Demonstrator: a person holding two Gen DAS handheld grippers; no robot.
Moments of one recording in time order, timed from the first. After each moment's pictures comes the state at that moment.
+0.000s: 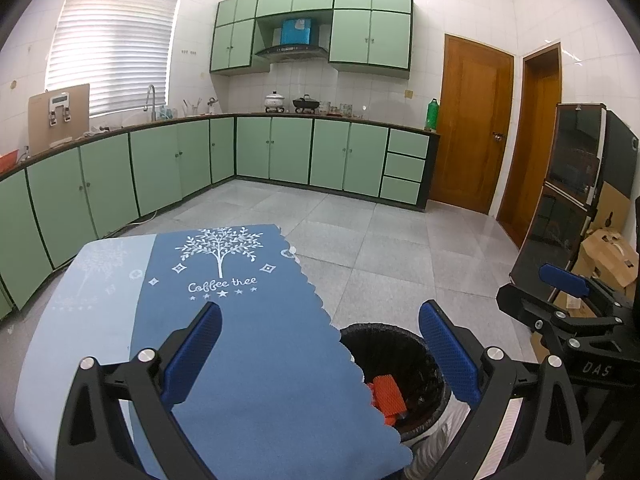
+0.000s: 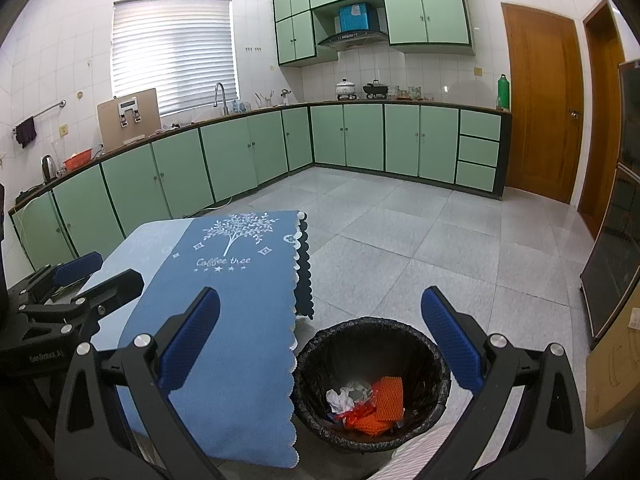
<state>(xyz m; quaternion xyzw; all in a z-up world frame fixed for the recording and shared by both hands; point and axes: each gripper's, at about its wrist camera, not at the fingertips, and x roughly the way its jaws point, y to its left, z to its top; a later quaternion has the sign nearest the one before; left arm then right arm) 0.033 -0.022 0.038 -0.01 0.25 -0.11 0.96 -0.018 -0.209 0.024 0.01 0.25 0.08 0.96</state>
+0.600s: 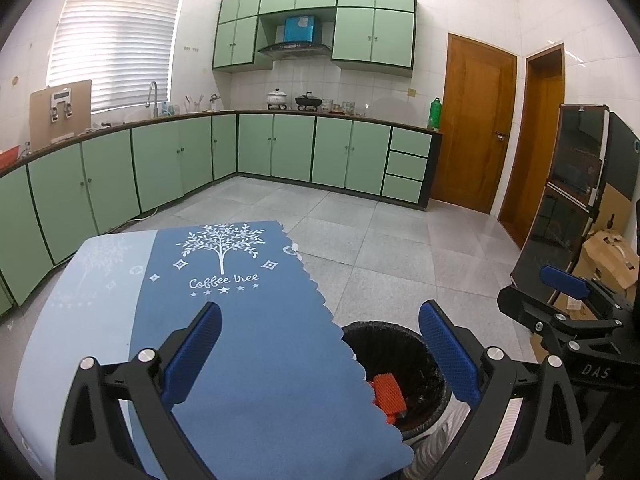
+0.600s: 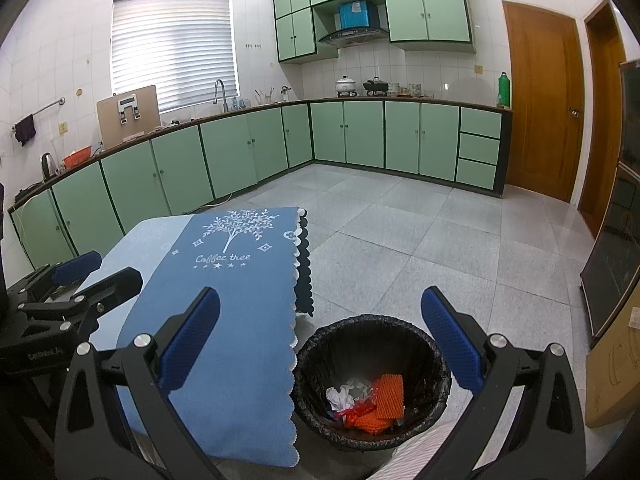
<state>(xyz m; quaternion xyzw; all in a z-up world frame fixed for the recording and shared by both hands) 0.034 -0.022 0.033 -0.01 0.25 -0.11 0.96 -0.014 -0.209 0.021 0.01 0.26 0.08 0.96</state>
